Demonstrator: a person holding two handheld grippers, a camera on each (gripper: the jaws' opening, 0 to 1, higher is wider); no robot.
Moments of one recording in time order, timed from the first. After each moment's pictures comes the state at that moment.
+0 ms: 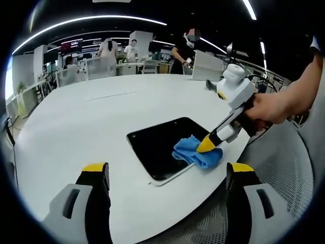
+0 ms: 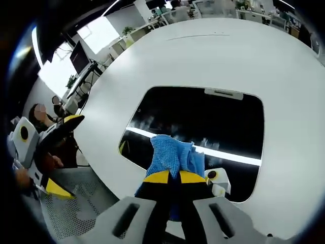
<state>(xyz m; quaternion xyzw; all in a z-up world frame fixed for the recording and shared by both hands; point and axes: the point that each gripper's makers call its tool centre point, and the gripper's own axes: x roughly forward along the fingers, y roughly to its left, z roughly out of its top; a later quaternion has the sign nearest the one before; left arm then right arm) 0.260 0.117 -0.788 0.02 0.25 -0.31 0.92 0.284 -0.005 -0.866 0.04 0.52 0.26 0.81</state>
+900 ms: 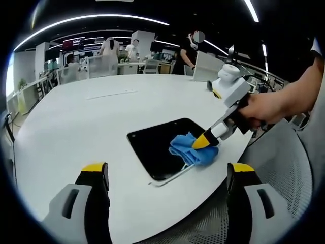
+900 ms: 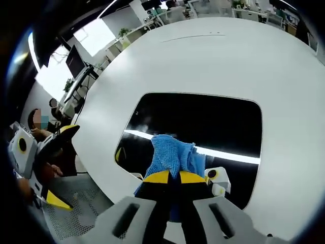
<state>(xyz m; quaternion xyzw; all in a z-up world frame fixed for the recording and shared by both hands) 0.261 0.118 -0.787 0.00 0.25 -0.30 0.92 0.303 -0.004 -0.866 0.04 0.52 0.25 0.81</state>
